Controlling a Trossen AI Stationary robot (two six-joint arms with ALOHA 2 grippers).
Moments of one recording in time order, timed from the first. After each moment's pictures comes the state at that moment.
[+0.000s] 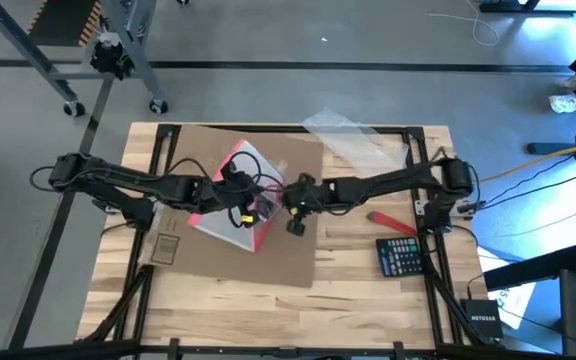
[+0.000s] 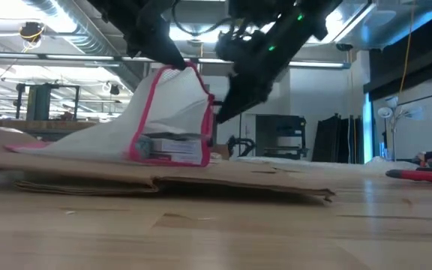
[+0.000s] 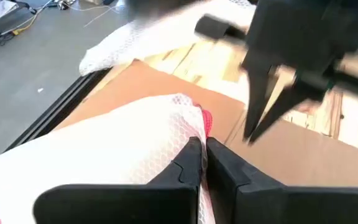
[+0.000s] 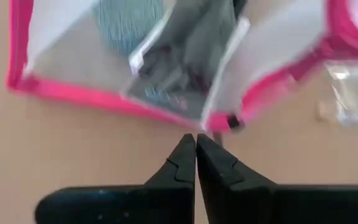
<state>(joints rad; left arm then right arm) -0.10 1.30 0.90 -0.25 -0.56 -0.23 0.01 1.79 1.20 -0.28 0.15 0.16</state>
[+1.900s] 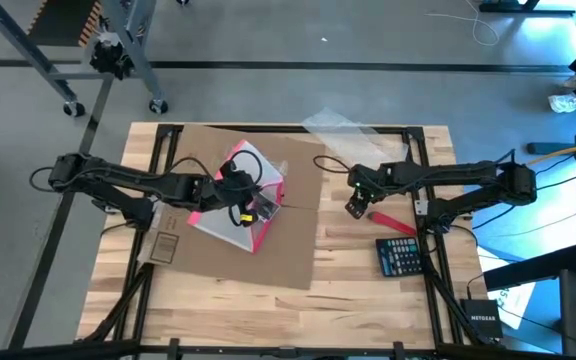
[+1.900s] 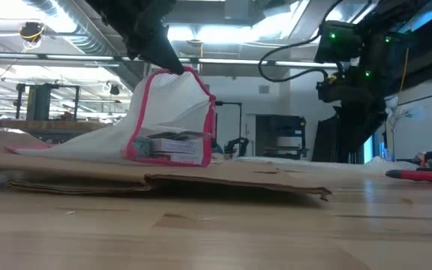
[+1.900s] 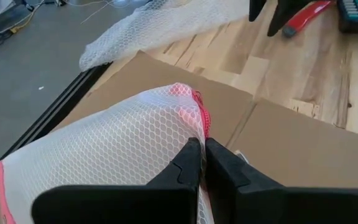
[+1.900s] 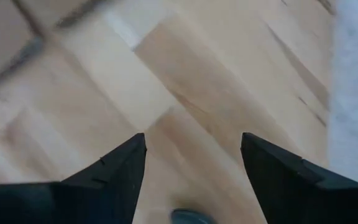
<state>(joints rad) -0.09 1.30 0.90 -0.28 -0.54 -0.21 -0.24 1.27 0.69 -0.68 0.07 0.50</state>
